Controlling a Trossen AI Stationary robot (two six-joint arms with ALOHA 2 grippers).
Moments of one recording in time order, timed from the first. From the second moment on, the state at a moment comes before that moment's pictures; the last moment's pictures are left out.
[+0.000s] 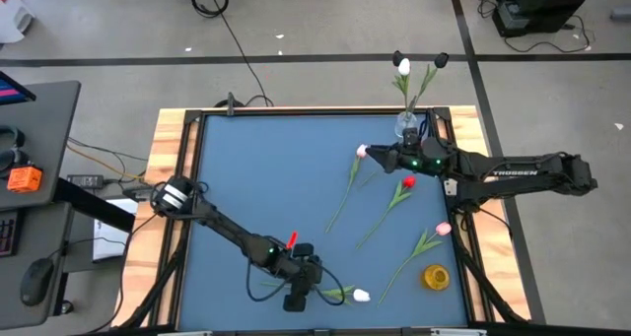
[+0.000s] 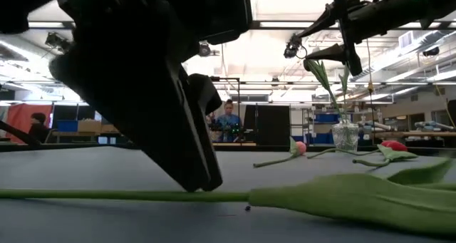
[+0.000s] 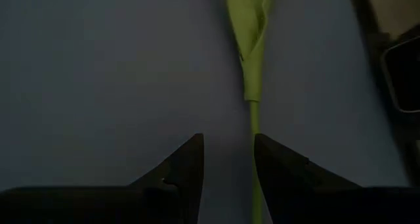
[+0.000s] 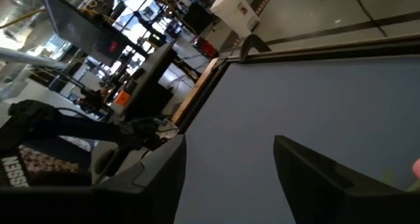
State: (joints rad) left arm -0.50 2.03 1.27 -0.14 -0.02 -0.41; right arm -0.18 0.85 0.48 0.16 0.24 0.89
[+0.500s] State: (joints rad) left arm -0.51 2.02 1.32 -0.16 0.02 -0.43; right arm -0.18 0.85 0.48 0.15 0.20 0.89
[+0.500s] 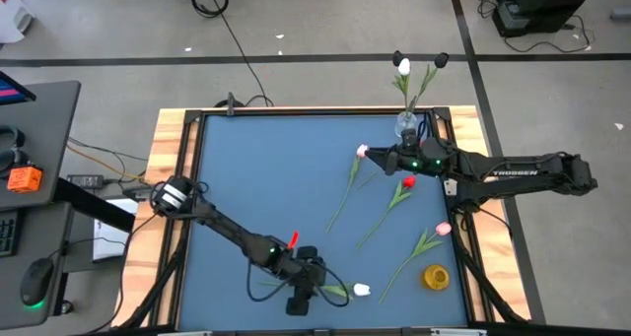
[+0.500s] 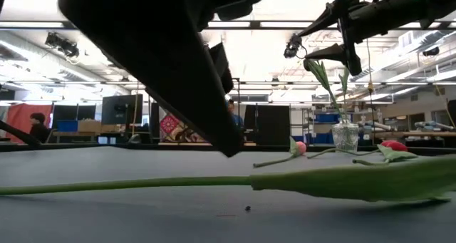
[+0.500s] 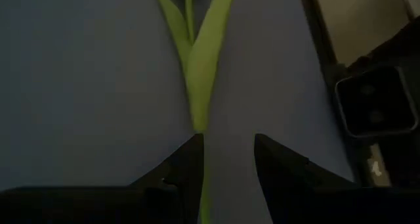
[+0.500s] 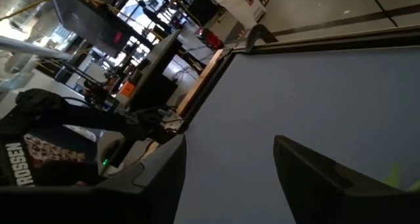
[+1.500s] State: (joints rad) left arm -0.23 1.84 1.32 -0.24 -0.05 -0.43; right arm -0.12 0.64 0.48 0.29 0.15 0.69
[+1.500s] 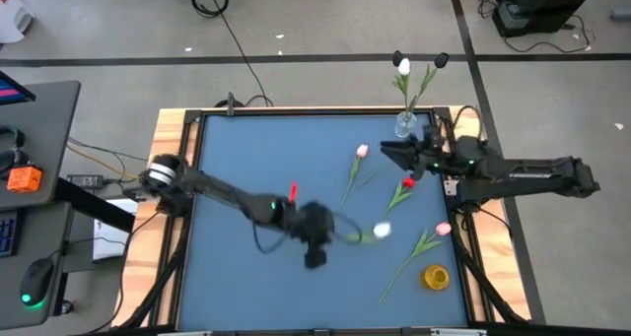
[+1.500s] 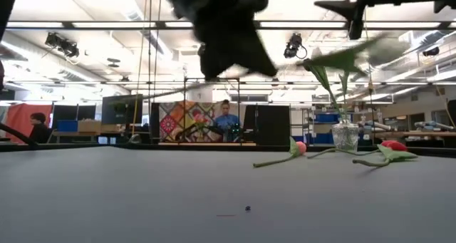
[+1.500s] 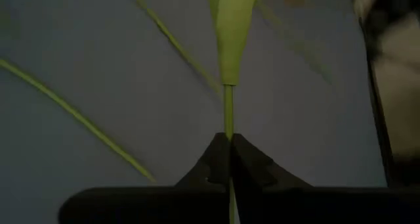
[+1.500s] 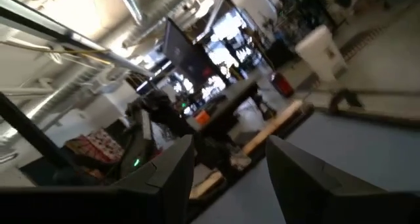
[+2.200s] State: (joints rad) left arm 0.24 1.69 1.32 0.26 0.09 -0.48; right arm -0.07 0.50 0.48 0.39 0.50 0.34
